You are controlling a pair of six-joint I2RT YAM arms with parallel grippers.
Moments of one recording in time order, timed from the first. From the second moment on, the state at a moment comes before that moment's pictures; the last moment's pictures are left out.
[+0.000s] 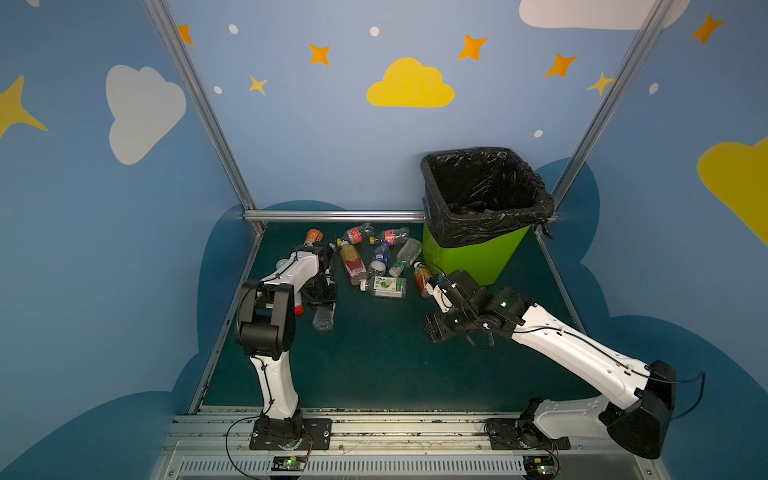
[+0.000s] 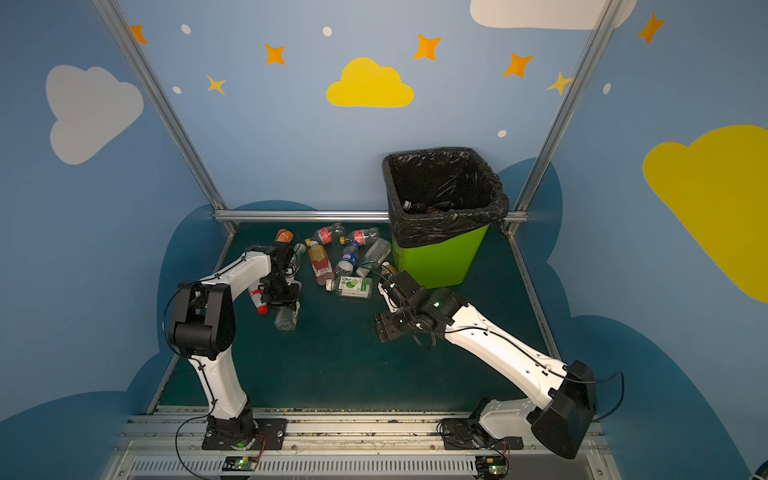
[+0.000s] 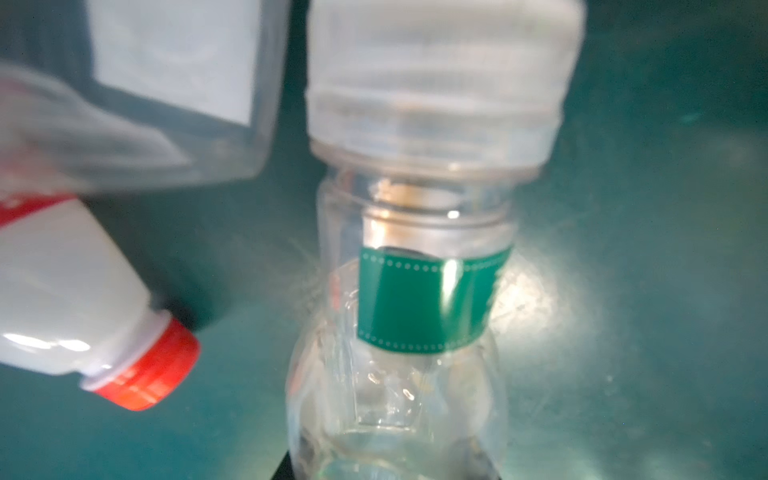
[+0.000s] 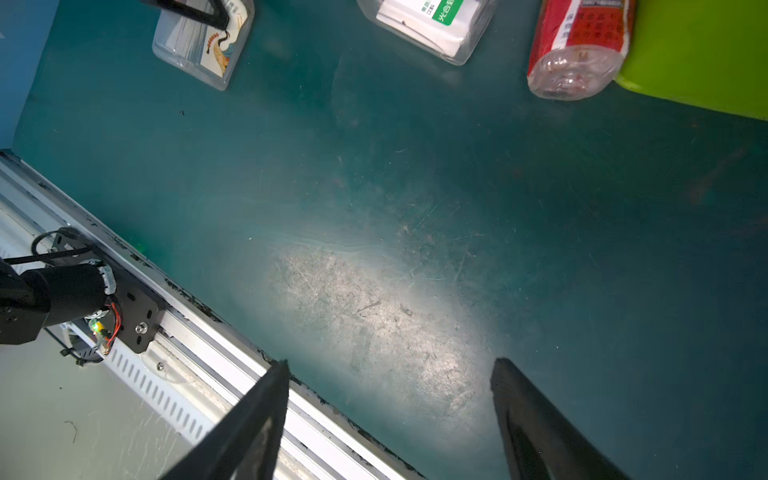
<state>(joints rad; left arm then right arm) -0.11 1.92 1.43 -1.10 0.01 -0.17 0.88 1.30 1.20 -0.94 -0.03 0.39</state>
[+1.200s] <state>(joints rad) -0.48 2.37 2.82 -0.54 0.42 -0.65 0.83 1.19 1.10 -0.97 0.03 0.42</state>
